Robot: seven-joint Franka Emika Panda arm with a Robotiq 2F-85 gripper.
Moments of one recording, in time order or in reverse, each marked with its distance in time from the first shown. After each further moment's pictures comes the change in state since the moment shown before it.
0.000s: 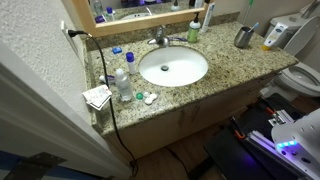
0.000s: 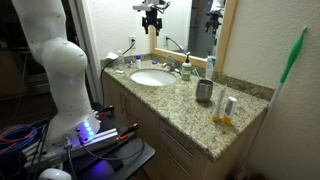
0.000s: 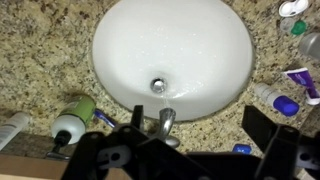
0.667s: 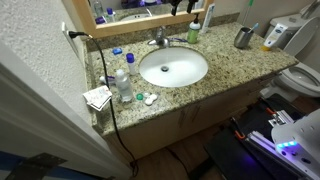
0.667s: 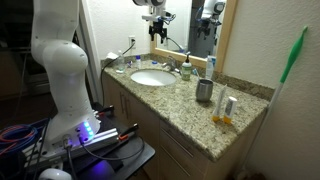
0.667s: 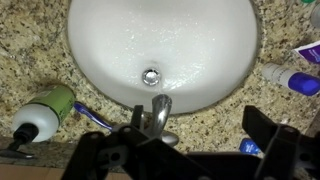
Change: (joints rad) arm 0.017 0.283 0.000 0.249 -0.004 -0.006 0.044
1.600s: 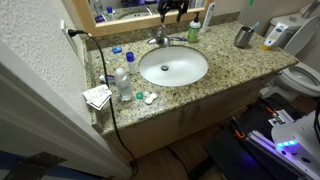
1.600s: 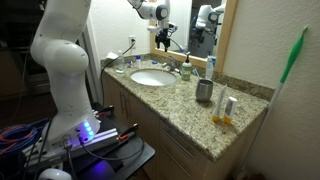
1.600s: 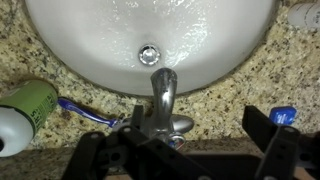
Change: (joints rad) arm 0.029 0.204 -0.027 0.111 -0.011 0.162 0.171
